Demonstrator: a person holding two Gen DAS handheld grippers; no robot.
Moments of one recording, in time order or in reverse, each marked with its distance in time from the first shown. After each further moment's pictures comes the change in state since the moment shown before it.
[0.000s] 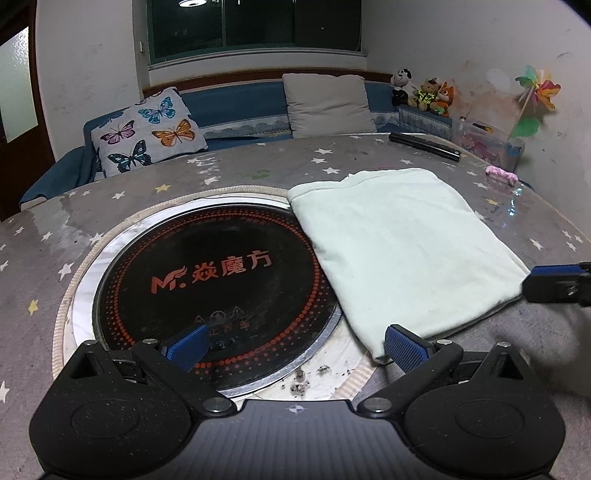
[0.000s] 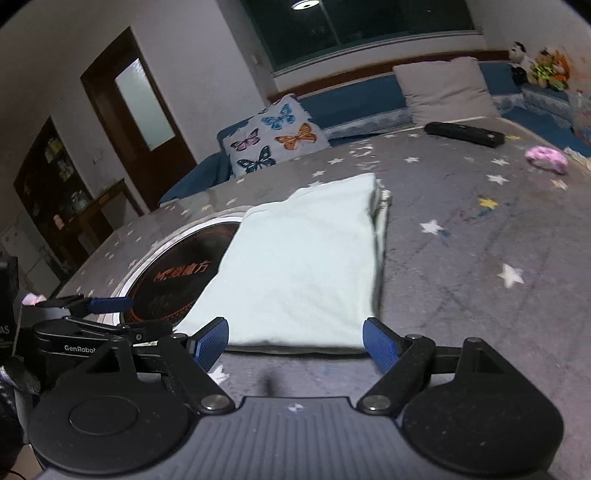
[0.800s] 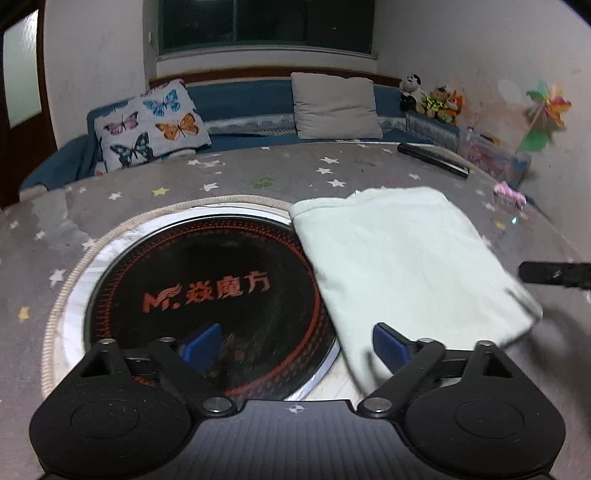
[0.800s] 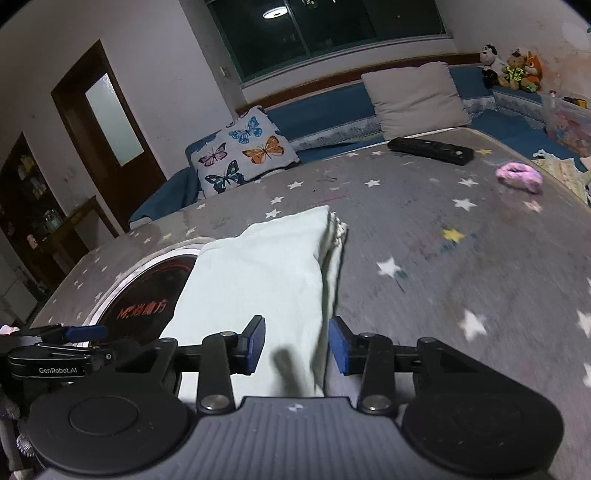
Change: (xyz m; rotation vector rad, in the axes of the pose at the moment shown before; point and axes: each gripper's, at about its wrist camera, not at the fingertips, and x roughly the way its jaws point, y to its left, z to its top) left arm 0.019 0.004 0.031 -0.085 0.015 -0.031; right arm 0.016 -0.021 0.038 0.033 -0.028 -0.078
